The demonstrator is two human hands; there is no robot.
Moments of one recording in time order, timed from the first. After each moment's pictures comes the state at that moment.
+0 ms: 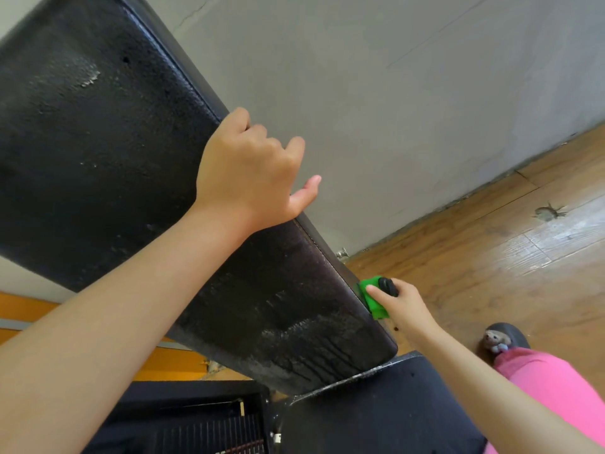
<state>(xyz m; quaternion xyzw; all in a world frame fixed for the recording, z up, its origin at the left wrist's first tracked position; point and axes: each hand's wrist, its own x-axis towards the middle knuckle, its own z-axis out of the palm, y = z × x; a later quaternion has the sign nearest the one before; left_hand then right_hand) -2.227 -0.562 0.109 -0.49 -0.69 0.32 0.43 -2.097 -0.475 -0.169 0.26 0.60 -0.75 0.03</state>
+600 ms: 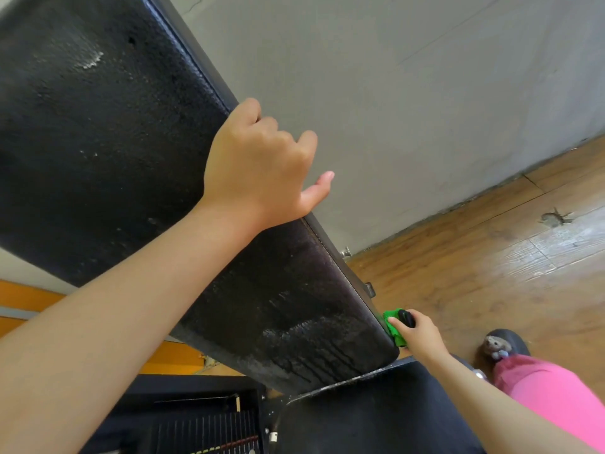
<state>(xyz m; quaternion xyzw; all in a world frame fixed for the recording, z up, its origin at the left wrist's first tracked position) -2.227 -0.561 0.107 -0.48 -0.70 0.32 0.43 -2.081 -0.478 -0.265 0.32 0.66 -0.66 0.14</state>
